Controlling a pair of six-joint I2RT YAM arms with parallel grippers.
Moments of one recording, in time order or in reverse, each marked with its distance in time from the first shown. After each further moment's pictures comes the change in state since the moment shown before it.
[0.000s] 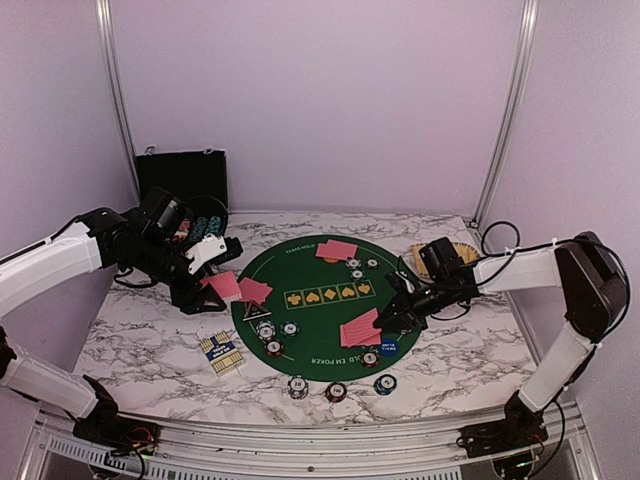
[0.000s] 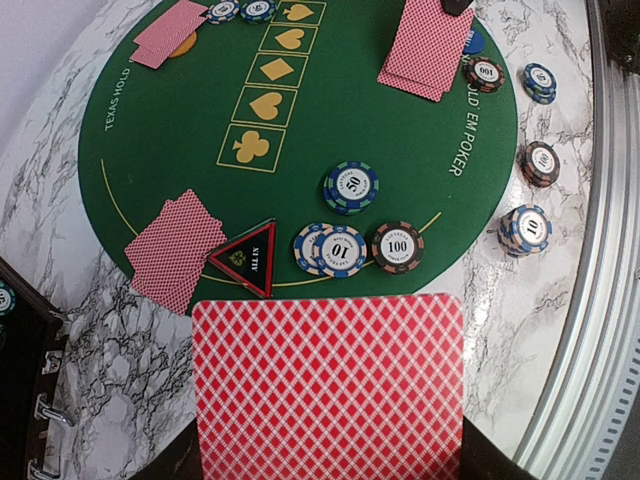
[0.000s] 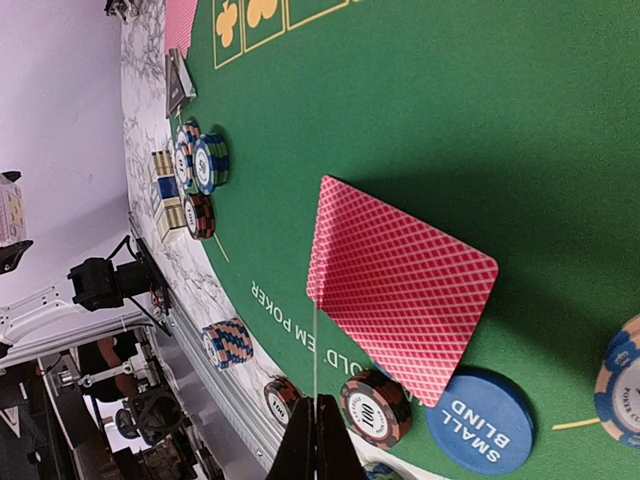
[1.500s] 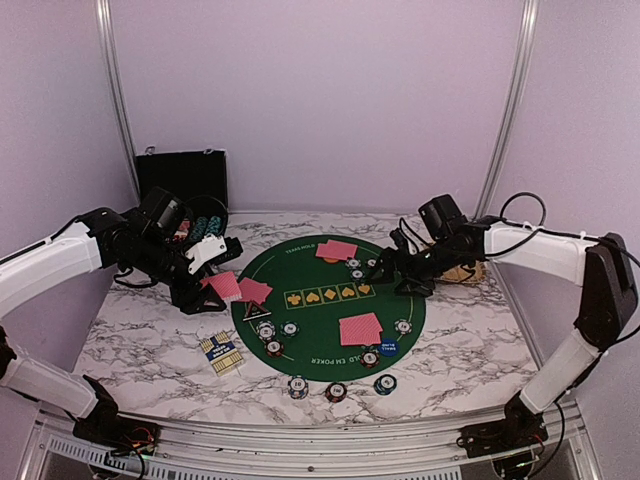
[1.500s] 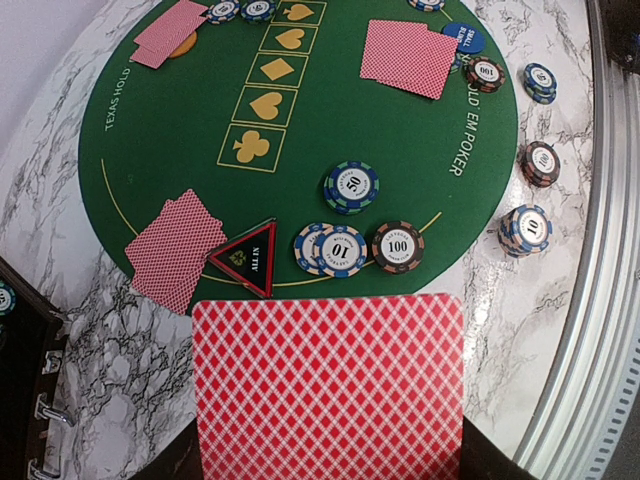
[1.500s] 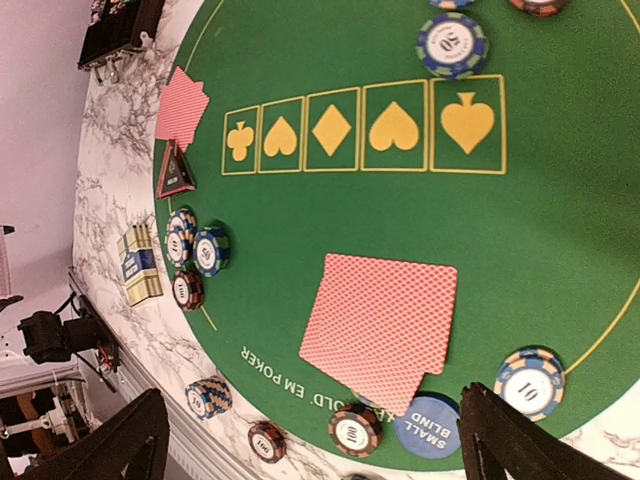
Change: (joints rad) left arm 0.000 0.000 0.000 0.000 -0.001 0.000; right arm 0.028 -0.072 0.285 -0.302 0.314 -0.103
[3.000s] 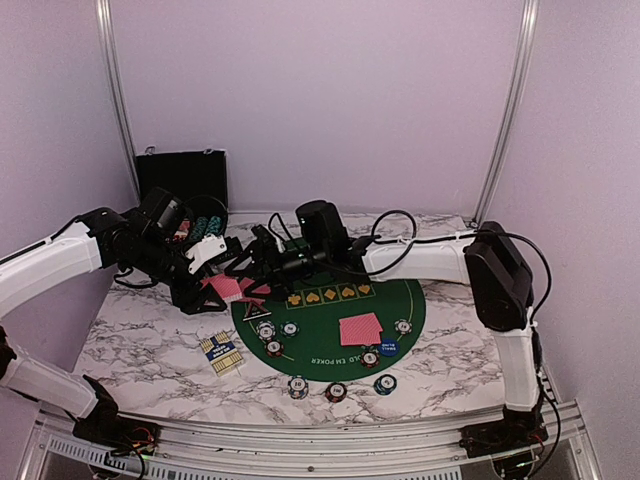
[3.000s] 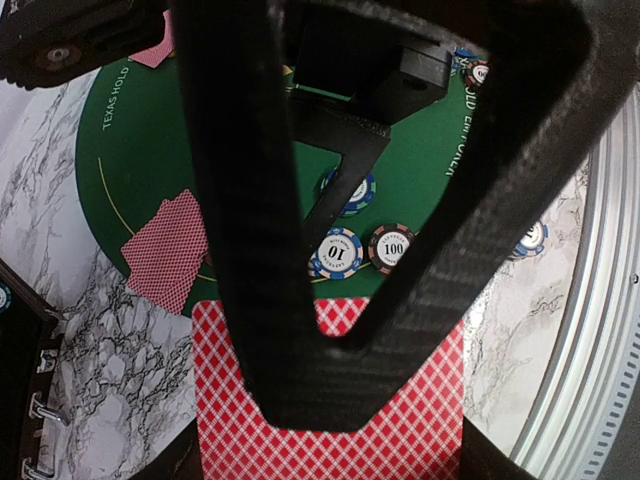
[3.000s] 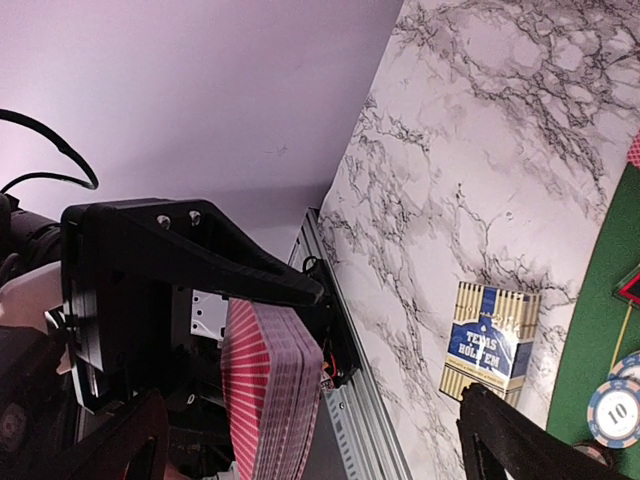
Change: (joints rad) left arm 0.000 0.000 0.000 0.000 0.008 -0.015; right arm 0.432 0.577 0.507 0.701 -0.323 0.530
